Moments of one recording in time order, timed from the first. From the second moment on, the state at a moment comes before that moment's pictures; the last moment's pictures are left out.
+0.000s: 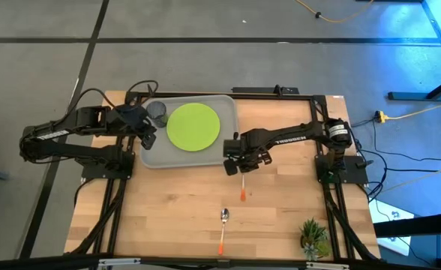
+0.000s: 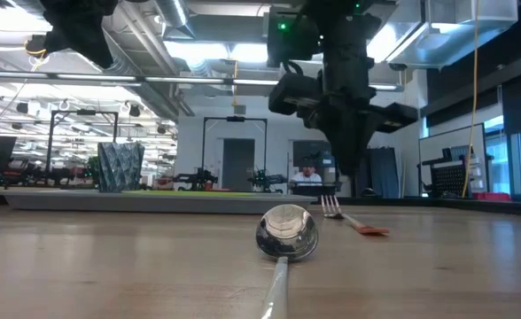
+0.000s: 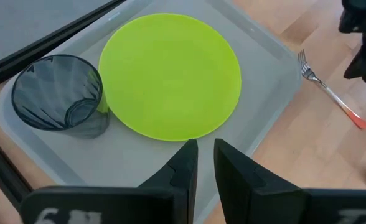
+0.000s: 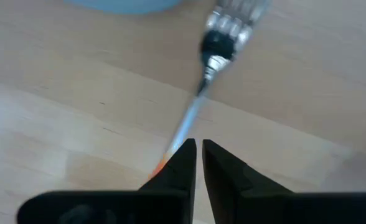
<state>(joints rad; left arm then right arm) 0.20 0.74 0.98 -1.08 -0.24 -0.60 0.00 1.94 1.44 -0.98 -0.19 1.25</state>
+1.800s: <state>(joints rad) 0.20 0.74 0.98 -0.99 0.04 -0.33 0.02 1.95 1.32 -0.79 -0.11 1.36</state>
